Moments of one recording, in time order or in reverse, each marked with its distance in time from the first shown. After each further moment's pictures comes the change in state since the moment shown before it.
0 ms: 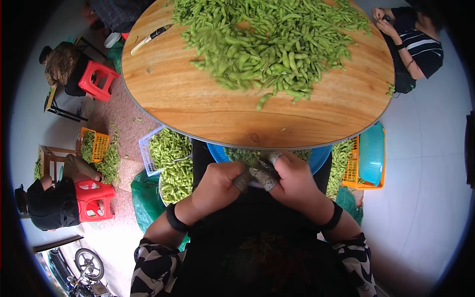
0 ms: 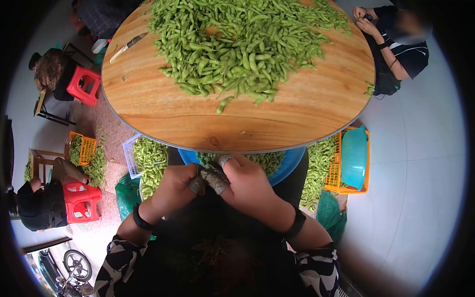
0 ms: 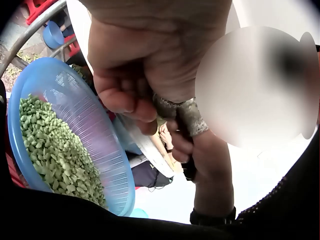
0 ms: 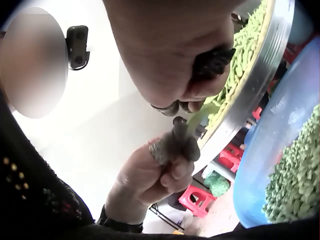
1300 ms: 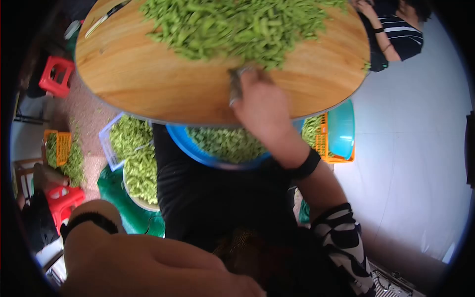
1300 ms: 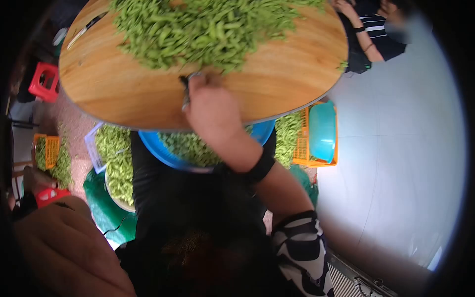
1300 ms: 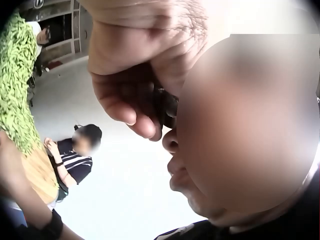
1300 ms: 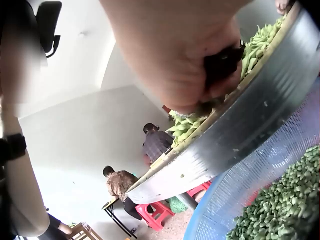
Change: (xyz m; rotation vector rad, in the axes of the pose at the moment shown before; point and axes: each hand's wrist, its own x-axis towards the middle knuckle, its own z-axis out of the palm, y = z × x) left_hand -0.096 0.072 -0.125 -0.126 -0.138 0.366; right_hand 0.069 0.030 0.018 -0.518 0.065 0.182
